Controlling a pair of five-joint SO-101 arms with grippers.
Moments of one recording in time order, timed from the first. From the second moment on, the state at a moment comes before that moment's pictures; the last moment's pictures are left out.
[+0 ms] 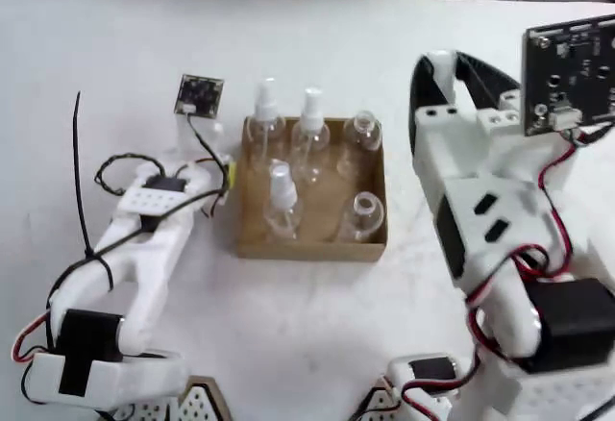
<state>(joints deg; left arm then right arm) 0.0 -6.6 46.8 22.4 -0.2 -10.6 -38.7 -18.4 79.2 6.6</state>
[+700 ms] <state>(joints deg) -0.1 -6.6 46.8 22.4 -0.2 -10.9 -37.9 19.2 27.1 6.9</state>
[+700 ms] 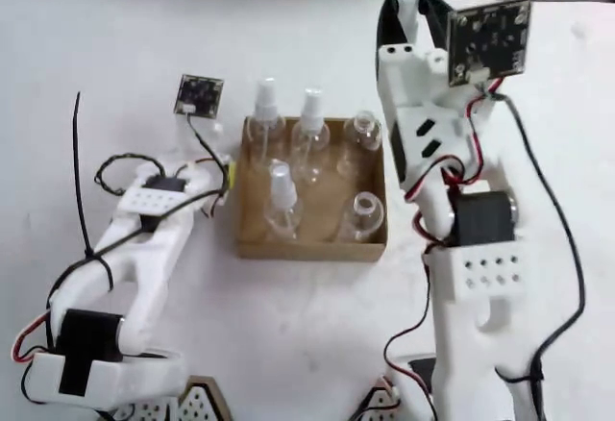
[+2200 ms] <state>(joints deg) -0.1 -6.6 46.8 22.4 -0.2 -11.7 -26.9 39.6 0.4 7.2</state>
